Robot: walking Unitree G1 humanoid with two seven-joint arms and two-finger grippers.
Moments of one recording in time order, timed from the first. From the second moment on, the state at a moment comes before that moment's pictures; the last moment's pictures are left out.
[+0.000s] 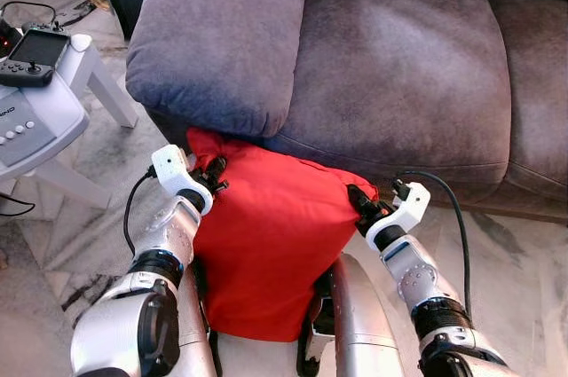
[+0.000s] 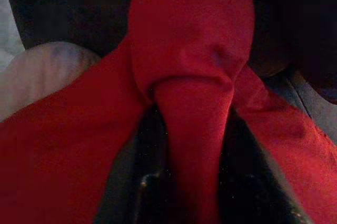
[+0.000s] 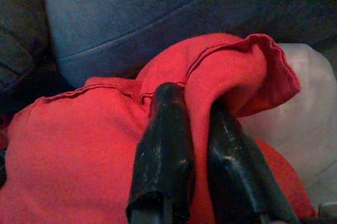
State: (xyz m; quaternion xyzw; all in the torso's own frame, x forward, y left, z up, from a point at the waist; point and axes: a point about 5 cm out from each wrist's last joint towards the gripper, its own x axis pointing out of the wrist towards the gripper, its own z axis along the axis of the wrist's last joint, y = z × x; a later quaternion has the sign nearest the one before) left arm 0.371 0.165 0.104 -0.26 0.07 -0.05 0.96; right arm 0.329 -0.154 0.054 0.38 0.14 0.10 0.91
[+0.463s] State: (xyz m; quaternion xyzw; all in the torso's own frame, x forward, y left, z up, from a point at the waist) left arm 0.350 0.169 0.099 -0.13 0.02 -0.03 0.99; right arm 0.328 -0.151 0.060 0.24 0.11 0.14 0.95
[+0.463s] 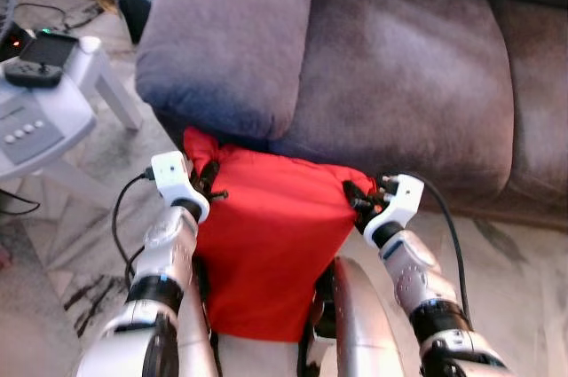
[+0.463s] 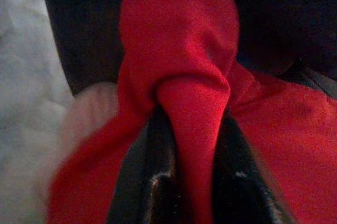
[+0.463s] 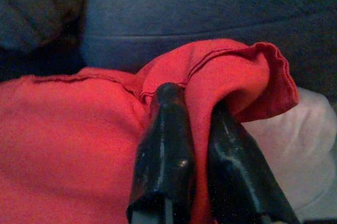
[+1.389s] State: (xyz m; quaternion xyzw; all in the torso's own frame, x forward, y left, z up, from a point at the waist) left arm 0.314 0.152 0.127 -0.02 -0.09 -0.04 1.00; right arm 0.303 -0.152 0.094 0.04 -0.03 0.06 1.00
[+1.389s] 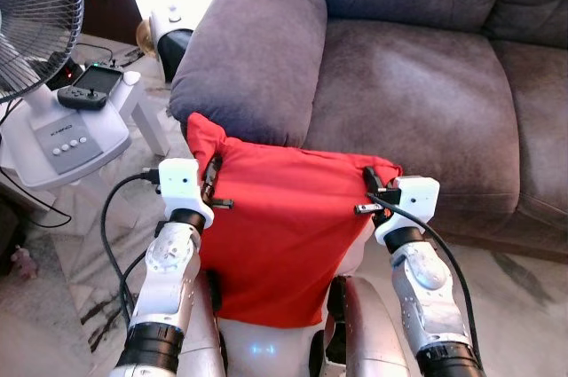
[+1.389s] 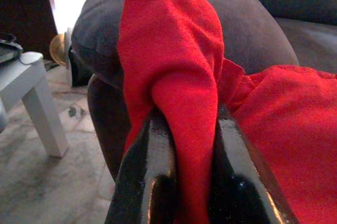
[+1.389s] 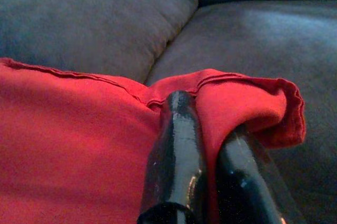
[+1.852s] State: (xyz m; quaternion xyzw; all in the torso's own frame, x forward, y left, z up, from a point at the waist) left arm 0.313 0.153 0.132 0.03 -0.10 -0.04 0.99; right arm 0.300 -0.146 0.101 0.01 -0.05 0.05 1.00
